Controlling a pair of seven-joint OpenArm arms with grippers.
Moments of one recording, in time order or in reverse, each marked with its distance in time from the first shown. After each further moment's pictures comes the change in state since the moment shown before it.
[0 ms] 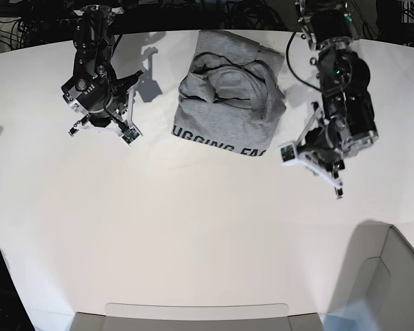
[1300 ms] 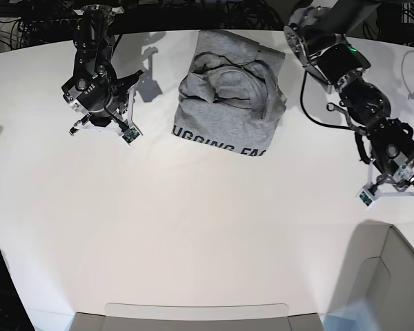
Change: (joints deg) left arm -13.1 0.1 -14.5 -0.6 -18.8 -27.5 53.3; right arm -0.2 -0.1 -0.1 0.0 0.0 0.0 0.0
